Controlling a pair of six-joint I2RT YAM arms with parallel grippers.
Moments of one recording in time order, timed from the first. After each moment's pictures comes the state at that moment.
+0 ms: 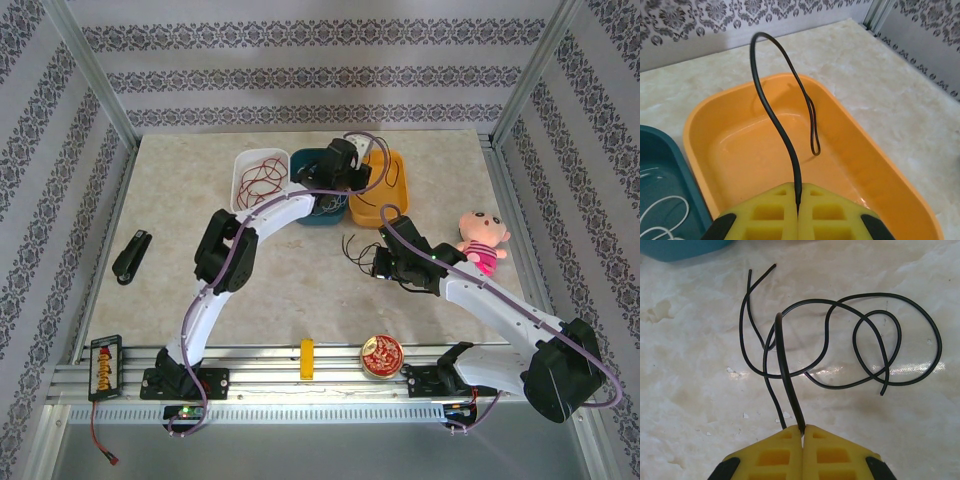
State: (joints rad) left arm -0.63 2.35 2.02 -0.16 0.03 -0.18; right arm 0.58 1.16 0.81 -0.67 0.07 0.71
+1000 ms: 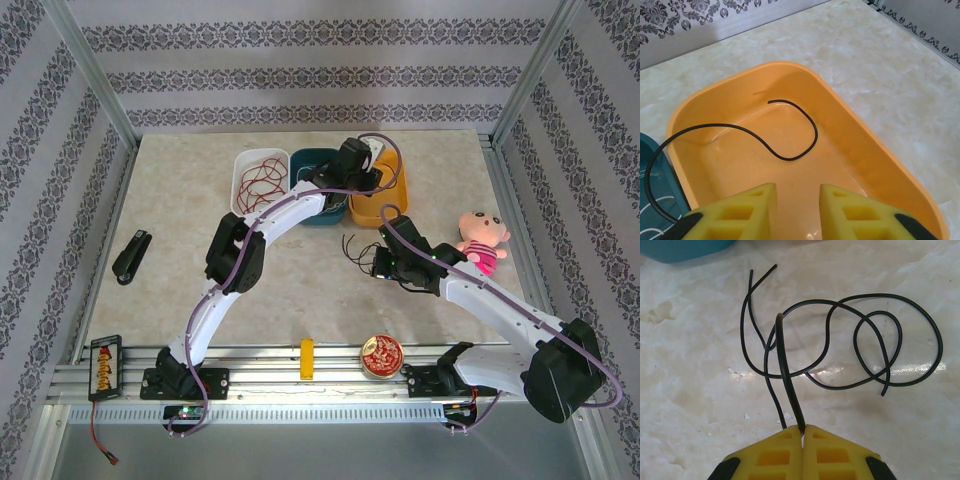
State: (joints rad) left arm -0.66 2.42 2.19 -0.33 -0.02 -0.12; right arm 0.58 1.16 0.81 -0.67 0.07 0.71
